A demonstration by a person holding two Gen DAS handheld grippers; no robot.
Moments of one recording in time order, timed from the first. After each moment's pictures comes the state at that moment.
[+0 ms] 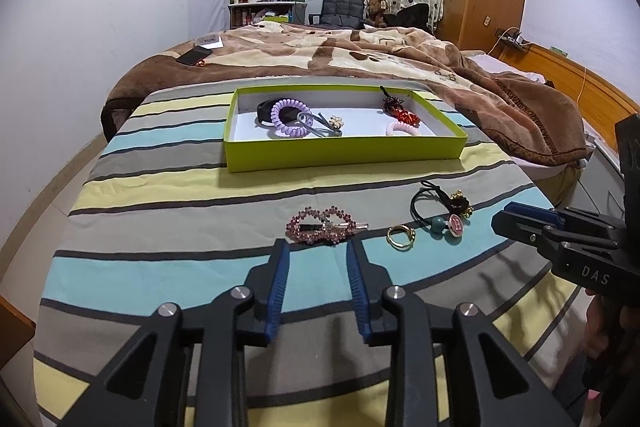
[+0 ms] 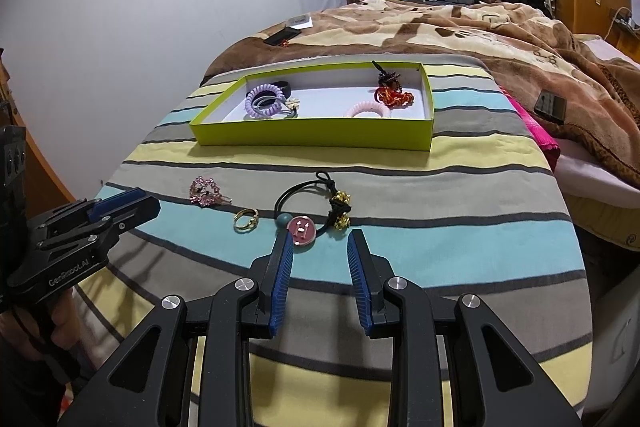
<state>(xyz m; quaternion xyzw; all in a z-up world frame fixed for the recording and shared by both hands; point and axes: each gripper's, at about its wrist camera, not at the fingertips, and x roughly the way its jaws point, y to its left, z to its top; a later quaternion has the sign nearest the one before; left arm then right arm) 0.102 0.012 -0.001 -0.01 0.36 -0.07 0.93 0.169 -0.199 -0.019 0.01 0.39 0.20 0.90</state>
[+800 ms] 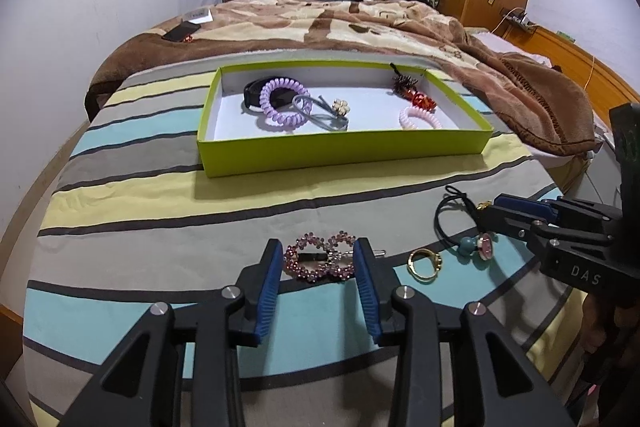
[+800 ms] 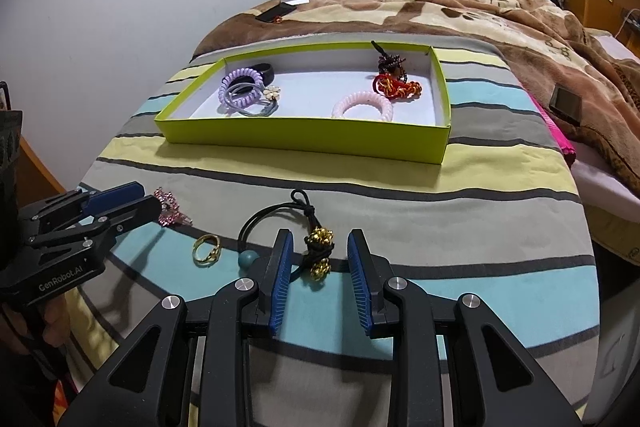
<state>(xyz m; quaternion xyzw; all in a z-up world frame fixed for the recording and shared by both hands) 0.154 0.009 -0.017 -0.01 0.41 -0.08 0.91 0.218 -0.188 -0.036 0.00 0.43 0.20 0.88</state>
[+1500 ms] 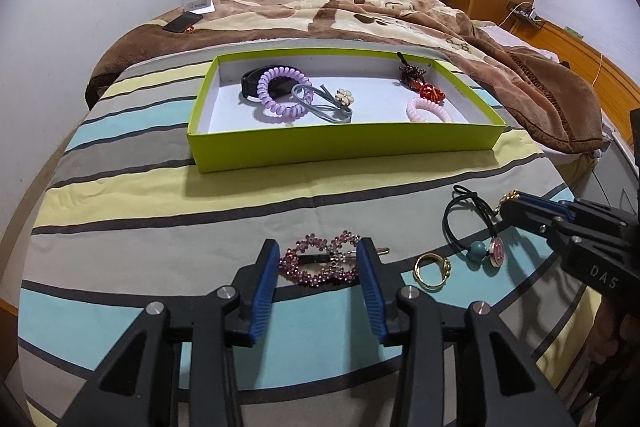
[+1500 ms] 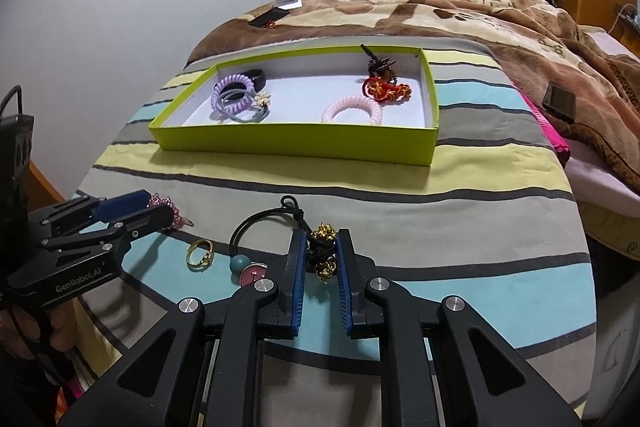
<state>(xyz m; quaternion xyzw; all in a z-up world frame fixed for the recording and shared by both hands) 0.165 0.004 -0.023 -0.01 0.42 -0.07 0.90 0.213 -0.195 -0.031 0.01 0.42 0.19 0.89</state>
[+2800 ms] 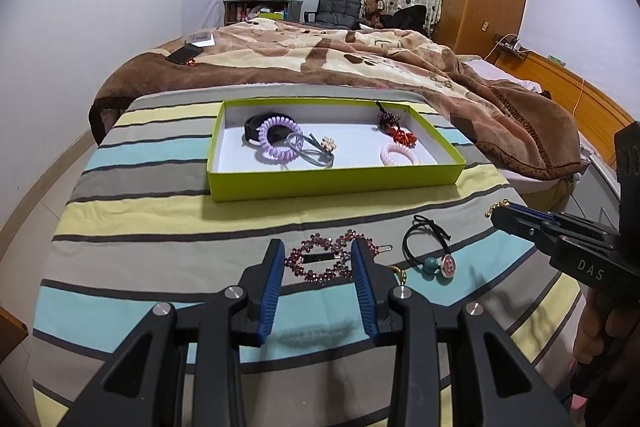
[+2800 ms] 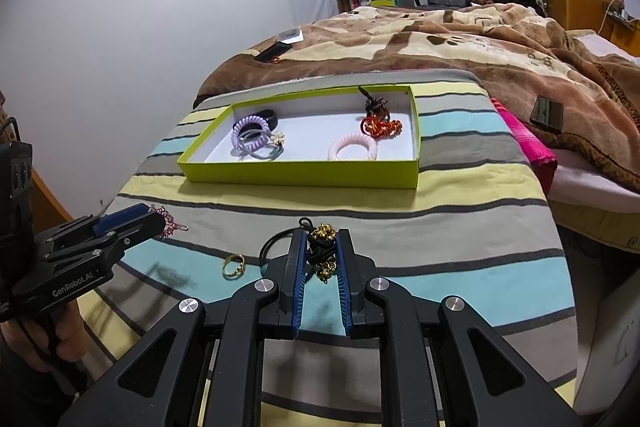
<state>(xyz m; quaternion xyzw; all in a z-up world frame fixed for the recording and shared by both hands) 0.135 0.011 0.014 -0.03 0.36 -0.09 0.93 0.190 -0.206 0.002 0.04 0.37 0.20 0.91</state>
